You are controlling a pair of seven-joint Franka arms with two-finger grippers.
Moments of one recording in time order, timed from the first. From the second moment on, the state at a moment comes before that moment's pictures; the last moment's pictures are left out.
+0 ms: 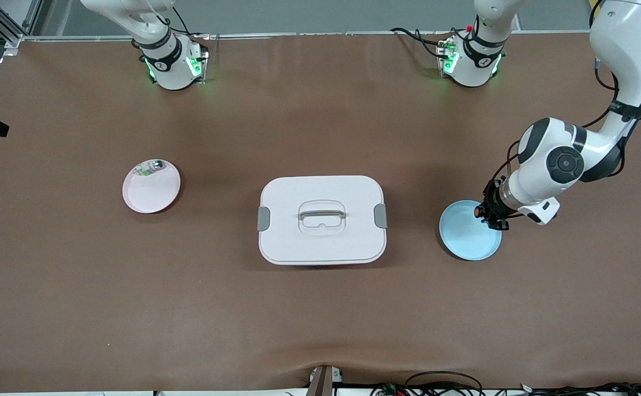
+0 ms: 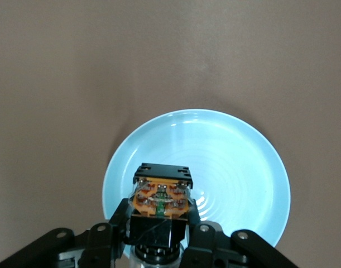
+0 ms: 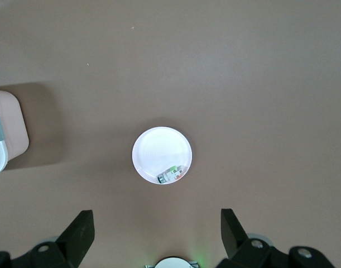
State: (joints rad) left arm 0.60 0.46 -0.74 -2.12 0.44 2.40 -2.00; right arm 0.02 0.11 -0.13 -1.24 0.02 1.28 0.00
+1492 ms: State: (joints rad) left arm 0.34 0.52 -0.48 -2.11 0.43 2.55 -2.00; right arm -0.07 -0.05 0.00 -1.47 0.00 1.40 0.01
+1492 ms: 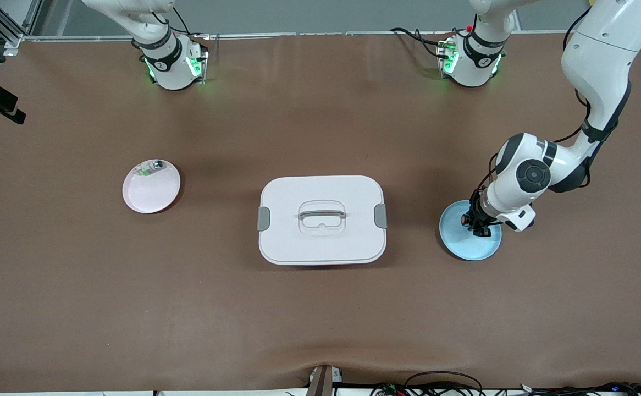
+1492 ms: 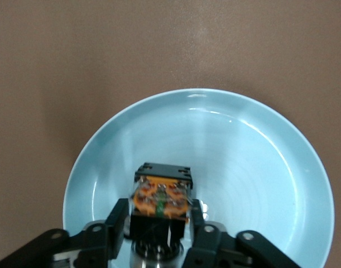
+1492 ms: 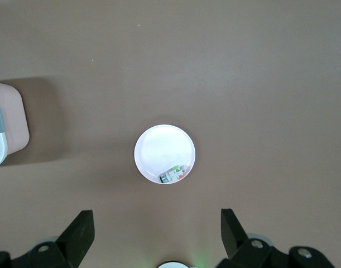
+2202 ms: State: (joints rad) left arm 0.33 0.52 -0.48 -2.08 0.43 2.55 -2.03; right arm -0.05 -0.05 0.00 -1.47 0.00 1.39 0.01
